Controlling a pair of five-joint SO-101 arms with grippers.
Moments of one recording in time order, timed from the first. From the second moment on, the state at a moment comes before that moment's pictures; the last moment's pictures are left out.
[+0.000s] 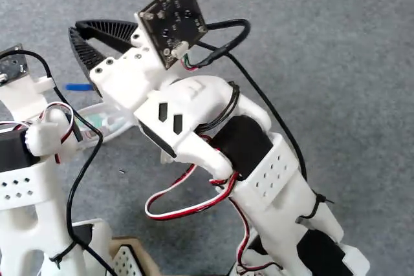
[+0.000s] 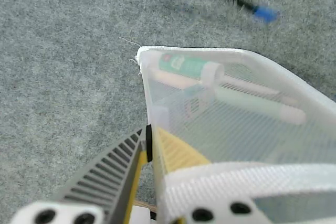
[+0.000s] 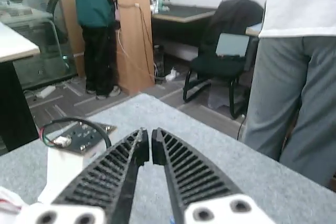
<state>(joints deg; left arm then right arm) -16.6 -42.9 16.7 100.5 13.1 -48.3 -22.6 -9.5 45.8 -0.6</state>
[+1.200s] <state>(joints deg) -35.3 -42.9 16.8 100.4 13.4 -38.0 -19.6 18.3 37.4 -0.6</state>
